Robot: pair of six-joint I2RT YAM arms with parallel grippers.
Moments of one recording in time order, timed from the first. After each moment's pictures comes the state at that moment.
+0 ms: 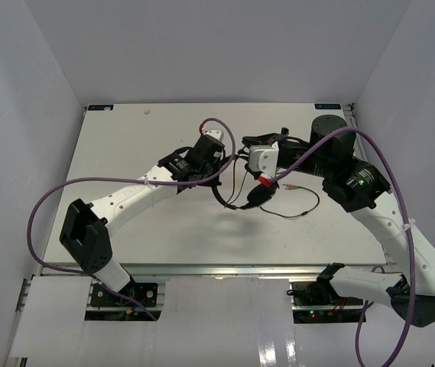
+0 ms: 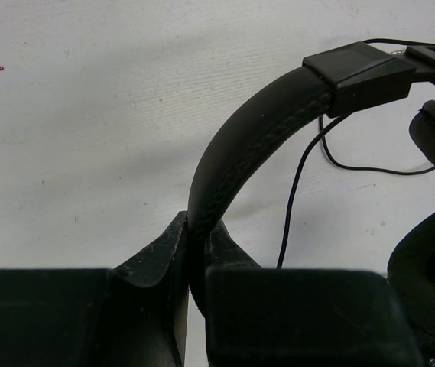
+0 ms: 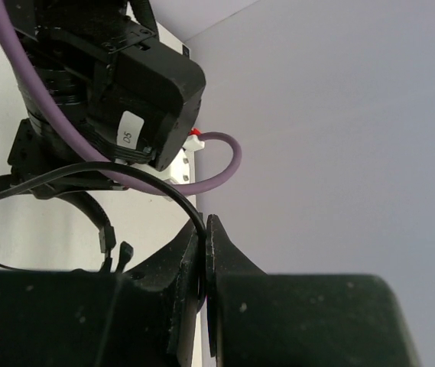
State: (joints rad) left arm -0.79 1.59 1.37 -0.61 -0.24 -0.50; right arm 0.72 1.11 1.44 -0.50 -0.48 -1.11
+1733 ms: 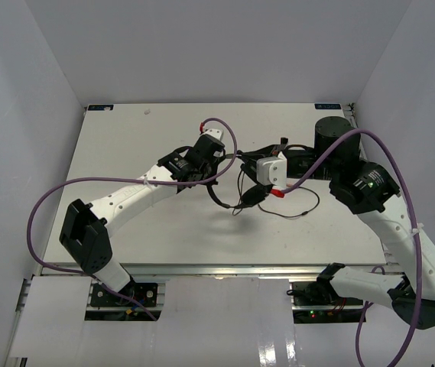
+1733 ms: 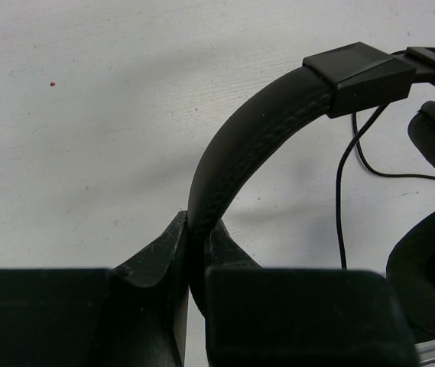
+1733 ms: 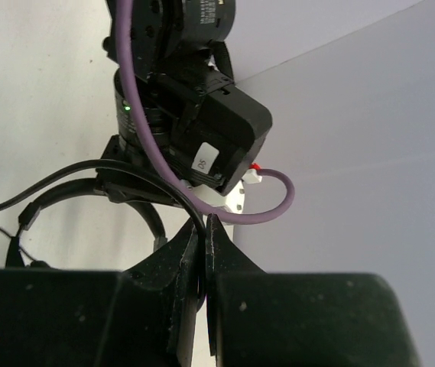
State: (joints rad) left arm -0.79 1.59 1.38 -0.63 -0.32 -0.42; right arm 0.71 1.10 1.49 -0.64 -0.65 -1.13
